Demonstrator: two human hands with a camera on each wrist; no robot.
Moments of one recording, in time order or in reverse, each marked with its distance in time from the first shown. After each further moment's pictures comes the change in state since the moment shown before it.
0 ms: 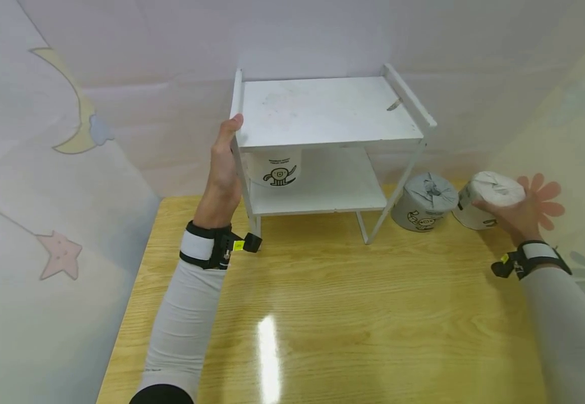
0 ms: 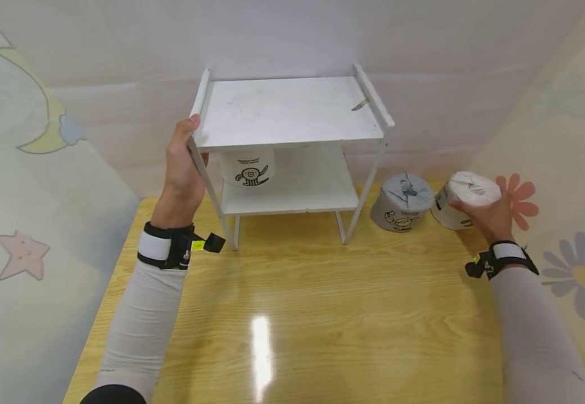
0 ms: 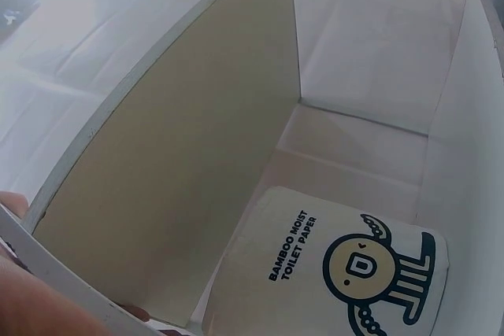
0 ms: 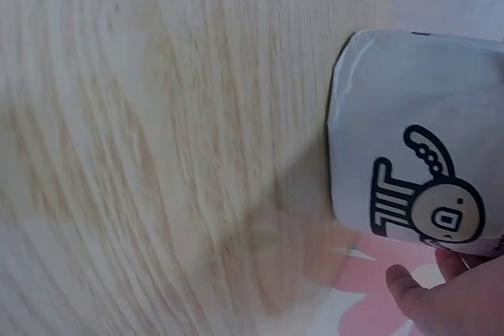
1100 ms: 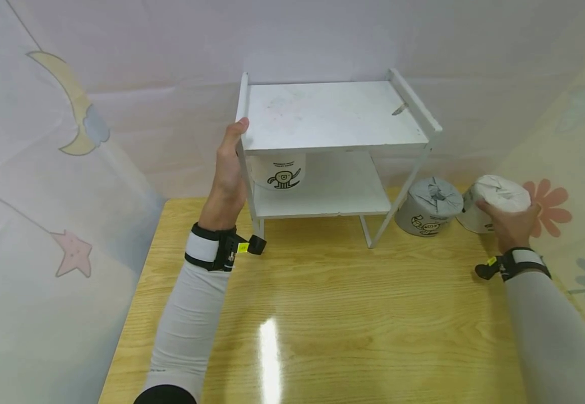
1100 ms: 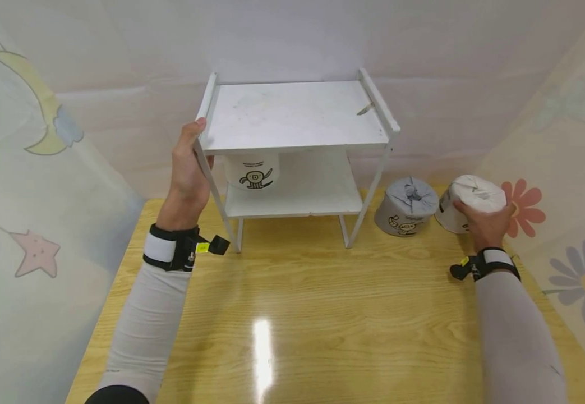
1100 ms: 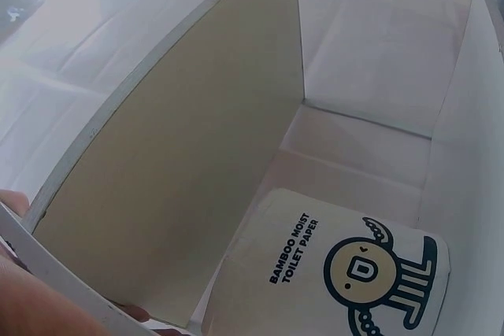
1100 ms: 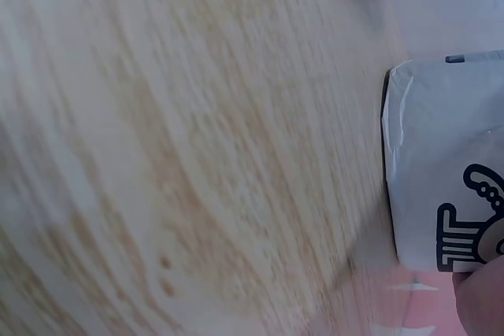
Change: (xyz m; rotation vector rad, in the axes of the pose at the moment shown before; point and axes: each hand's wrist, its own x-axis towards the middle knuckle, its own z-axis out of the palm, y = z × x) left_hand -0.001 -0.001 0.000 0.027 0.014 0.000; right_hand 0.006 0.009 0.030 0.372 0.237 0.238
